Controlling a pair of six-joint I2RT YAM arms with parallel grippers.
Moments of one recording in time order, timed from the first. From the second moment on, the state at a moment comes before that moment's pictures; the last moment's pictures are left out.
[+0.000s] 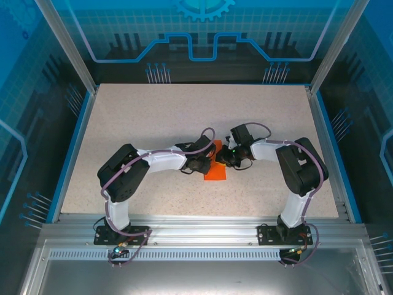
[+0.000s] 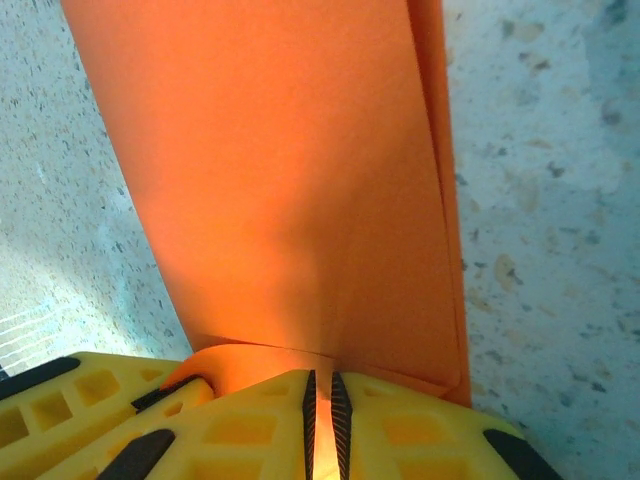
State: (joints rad) left arm -0.77 1.89 1.14 -0.37 -0.08 -0.38; right arm 0.41 1.83 0.92 -0.20 -0.49 0.73
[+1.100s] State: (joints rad) left arm -0.77 1.78 0.98 -0.19 0.26 -0.50; right arm 0.41 1.83 0.92 -0.20 -0.49 0.72
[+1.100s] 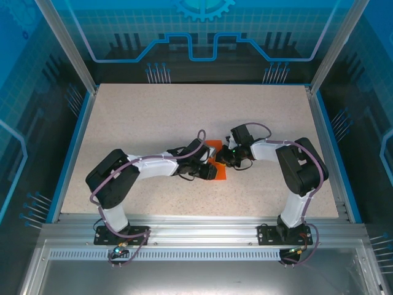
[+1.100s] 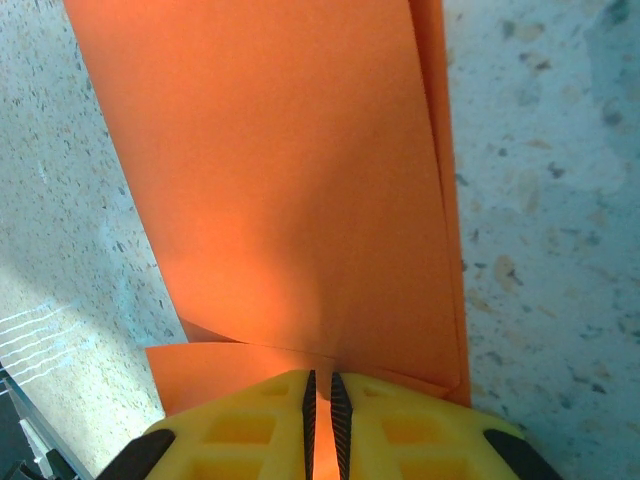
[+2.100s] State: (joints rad) left arm -0.78 1.78 0.89 -0.12 0.24 -0.52; right arm 0.40 1.72 0.91 -0.26 -0.52 0.63
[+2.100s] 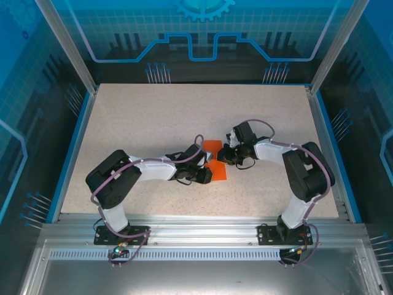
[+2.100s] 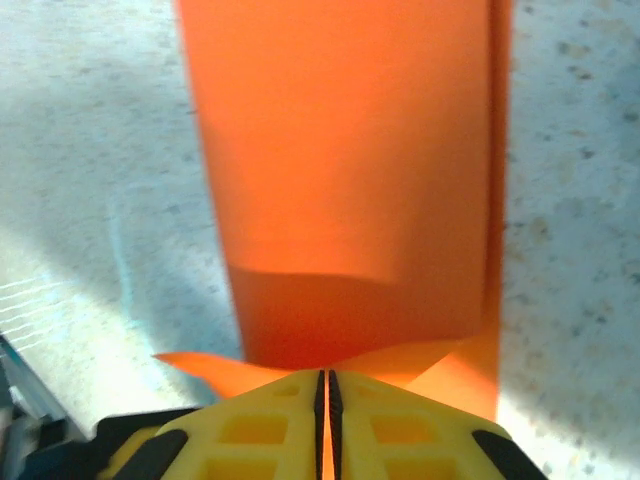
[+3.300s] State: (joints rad) left arm -0.79 1.78 0.89 -0.12 0.20 -0.52; right arm 0.51 1.80 0.93 -0.28 -0.51 0.65
